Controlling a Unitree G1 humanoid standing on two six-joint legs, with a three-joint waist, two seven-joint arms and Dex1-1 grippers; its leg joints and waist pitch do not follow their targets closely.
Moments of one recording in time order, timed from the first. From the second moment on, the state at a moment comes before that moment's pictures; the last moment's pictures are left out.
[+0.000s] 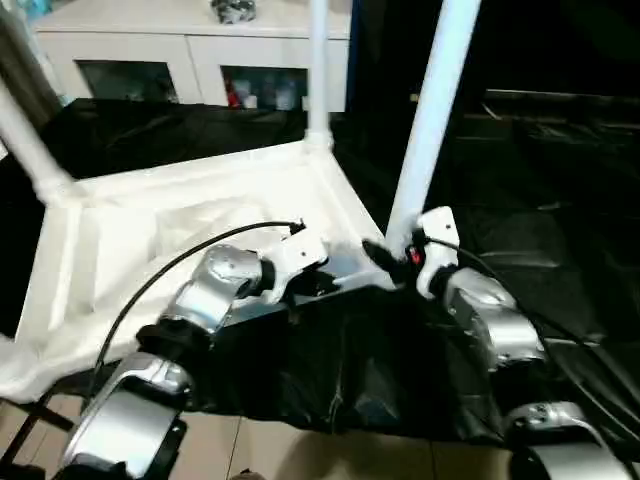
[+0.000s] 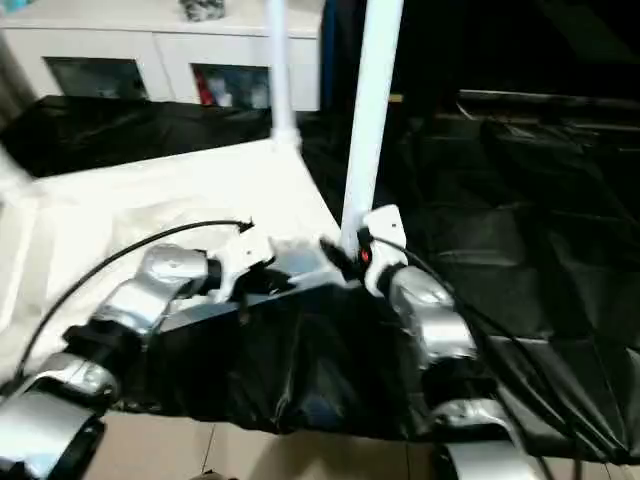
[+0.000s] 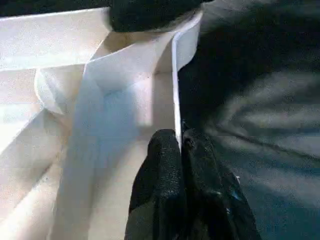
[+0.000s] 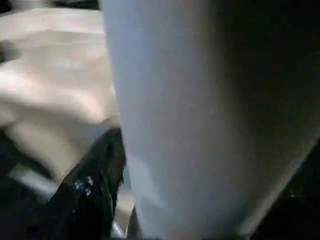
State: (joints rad) left arm -0.67 0.26 -0.27 0.71 0.12 0.03 -1.10; right arm -0.49 -0.20 0.02 0.59 0.09 0.09 0.76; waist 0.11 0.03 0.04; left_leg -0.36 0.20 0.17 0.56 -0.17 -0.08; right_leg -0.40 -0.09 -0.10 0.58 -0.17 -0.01
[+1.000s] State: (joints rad) left arm -0.66 0.36 -0.32 0.67 0.09 0.00 -1.37; right arm -0.38 -0.41 0.15 0.33 0.14 0.27 1.16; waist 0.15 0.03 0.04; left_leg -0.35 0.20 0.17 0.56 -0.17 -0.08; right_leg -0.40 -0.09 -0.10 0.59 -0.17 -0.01
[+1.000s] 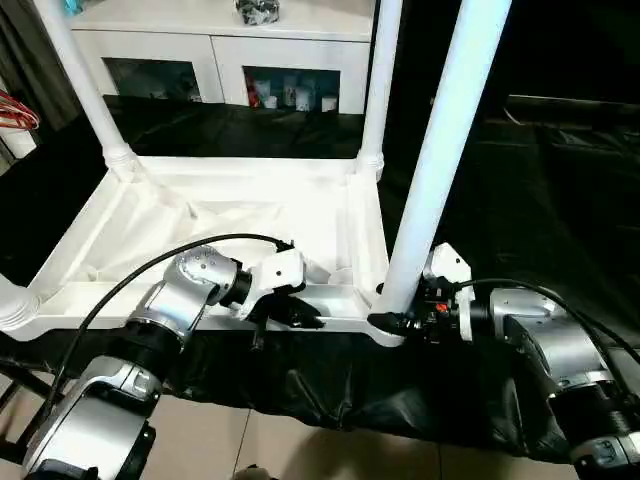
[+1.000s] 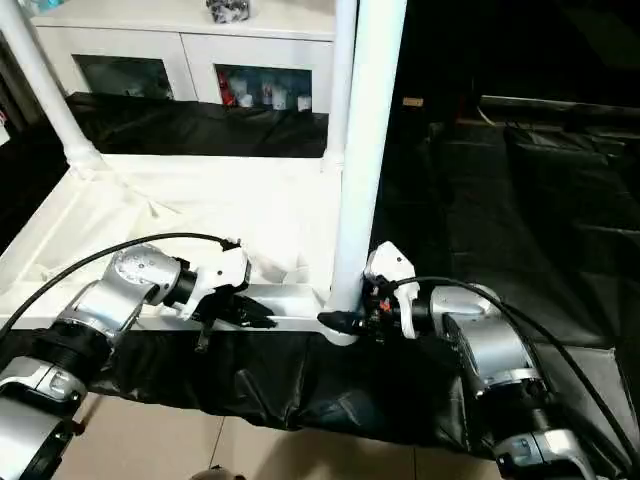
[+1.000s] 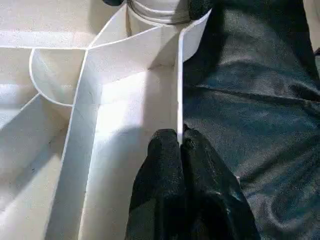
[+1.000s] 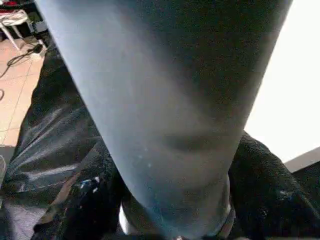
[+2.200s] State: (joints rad) left arm -0.72 0.13 -0.26 0.80 0.17 0.11 -0.88; right arm -0.54 -0.02 -0.10 0.69 0.07 0.10 0.29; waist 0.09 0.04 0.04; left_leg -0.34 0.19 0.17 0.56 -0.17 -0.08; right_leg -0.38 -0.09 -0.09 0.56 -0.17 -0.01
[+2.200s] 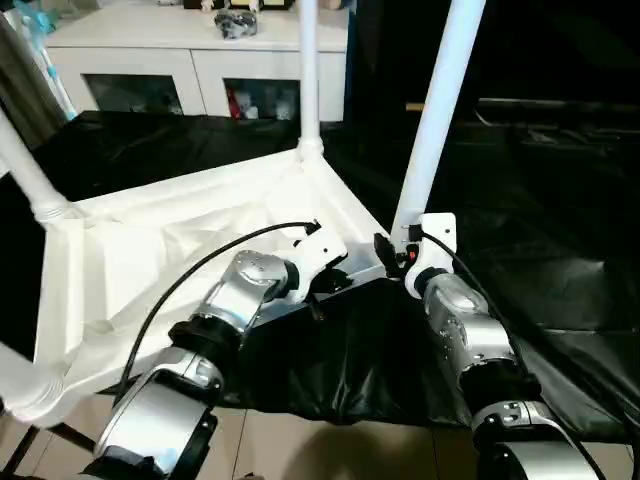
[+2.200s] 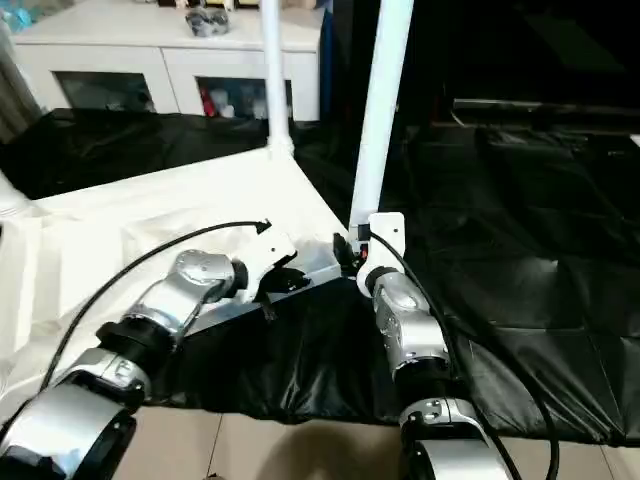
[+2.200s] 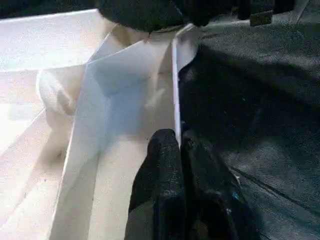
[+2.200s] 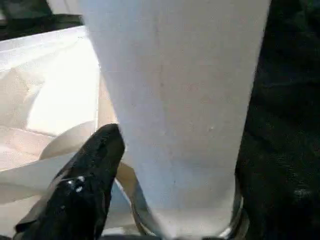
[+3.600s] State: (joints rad) left arm -0.66 0.35 -0.32 0.68 0.09 0.01 -1.39; right arm -0.39 -0.43 0.17 0.36 0.15 0.25 1.24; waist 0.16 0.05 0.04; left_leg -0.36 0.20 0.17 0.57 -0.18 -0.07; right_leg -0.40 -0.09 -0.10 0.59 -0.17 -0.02
